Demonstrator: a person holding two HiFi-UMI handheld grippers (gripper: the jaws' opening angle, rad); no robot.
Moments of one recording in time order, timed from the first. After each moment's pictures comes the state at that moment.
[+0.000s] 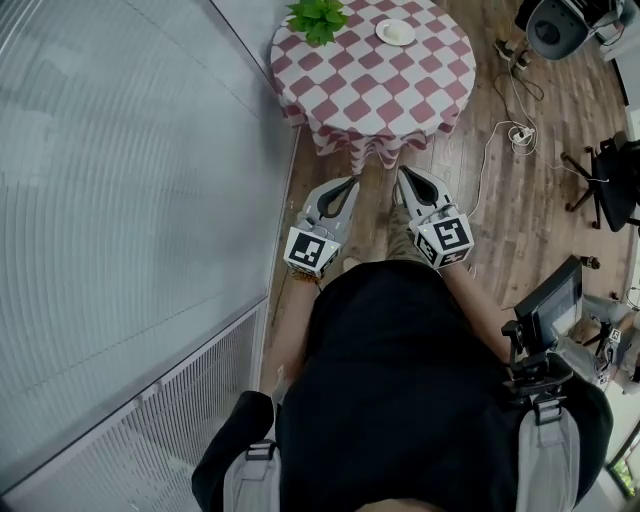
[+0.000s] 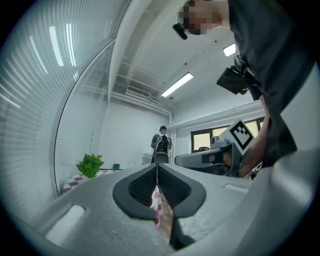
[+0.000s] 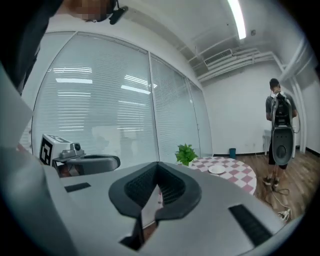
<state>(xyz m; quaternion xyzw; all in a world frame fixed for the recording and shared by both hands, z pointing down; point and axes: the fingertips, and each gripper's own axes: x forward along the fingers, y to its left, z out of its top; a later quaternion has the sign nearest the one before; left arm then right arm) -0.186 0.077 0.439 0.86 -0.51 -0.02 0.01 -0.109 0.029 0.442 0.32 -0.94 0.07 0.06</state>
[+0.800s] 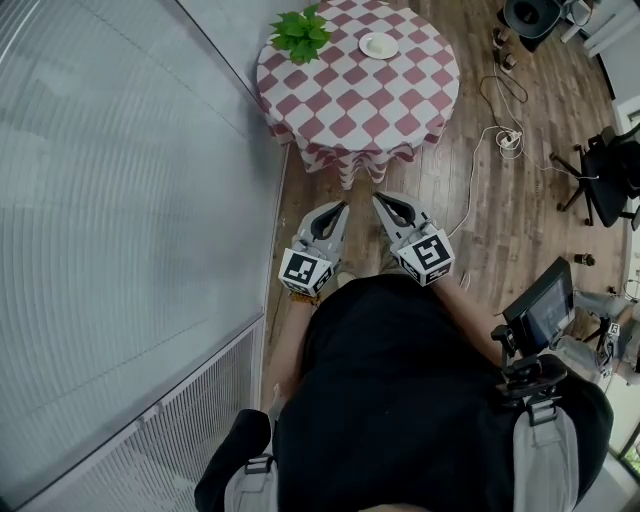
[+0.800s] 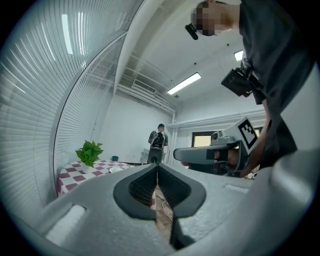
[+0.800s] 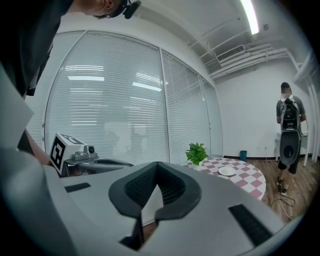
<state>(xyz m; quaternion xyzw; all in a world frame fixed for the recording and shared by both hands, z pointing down) -0.178 0.081 0.468 0.86 -0.50 -0.03 0.07 -0.127 0.053 0.449 0.26 -0.96 0.04 0.08</state>
